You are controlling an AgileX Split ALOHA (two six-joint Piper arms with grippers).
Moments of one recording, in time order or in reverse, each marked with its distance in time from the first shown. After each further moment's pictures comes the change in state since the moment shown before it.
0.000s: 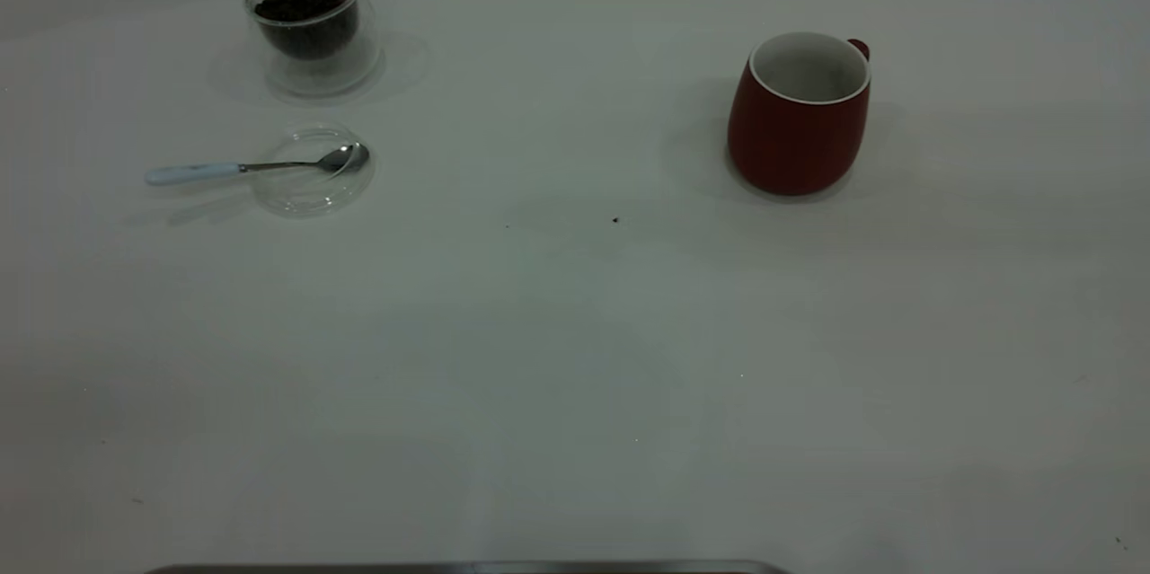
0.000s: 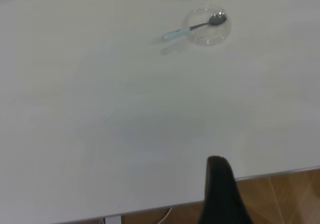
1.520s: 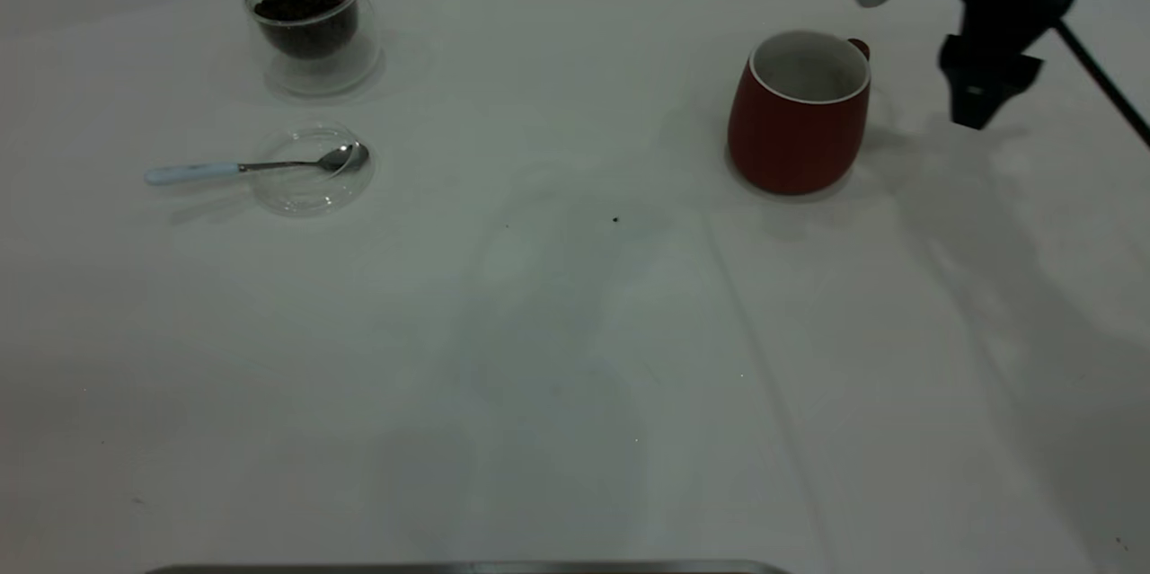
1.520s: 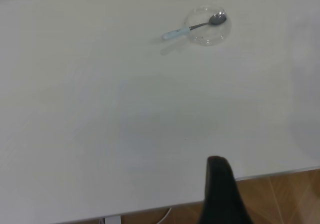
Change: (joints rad) left arm 0.000 0.000 0.000 0.000 0.000 -0.003; right arm 0.260 1.652 -0.834 -0.189 -0.393 -0.433
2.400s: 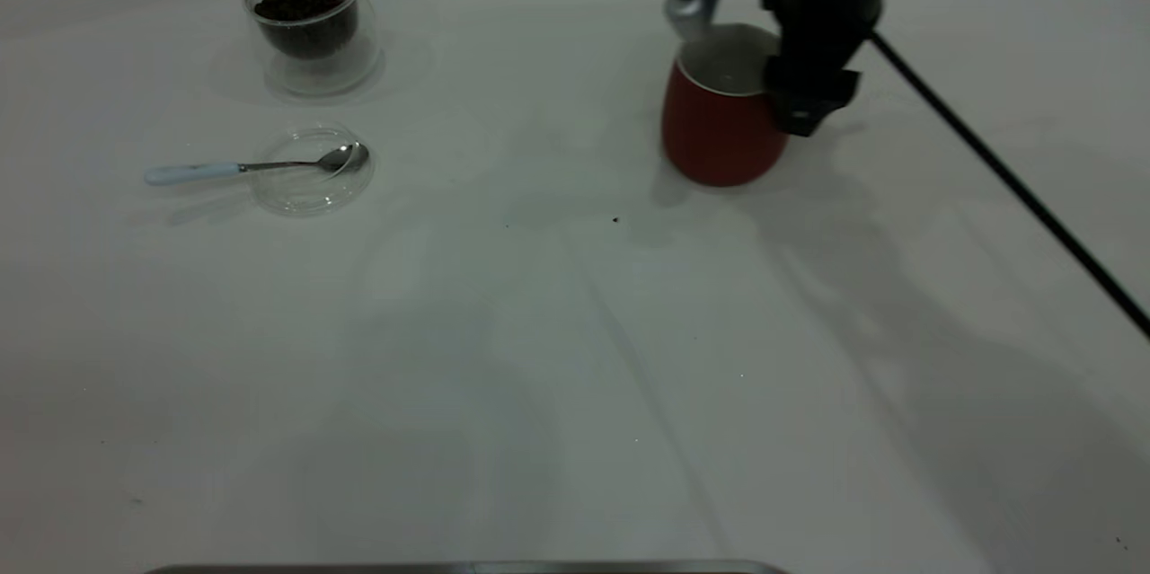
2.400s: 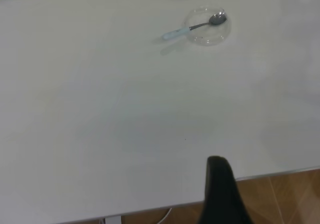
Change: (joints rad) left arm 0.000 0.000 0.000 0.000 0.000 0.002; right arm 0.232 0.067 -0.098 0.030 -0.048 -0.022
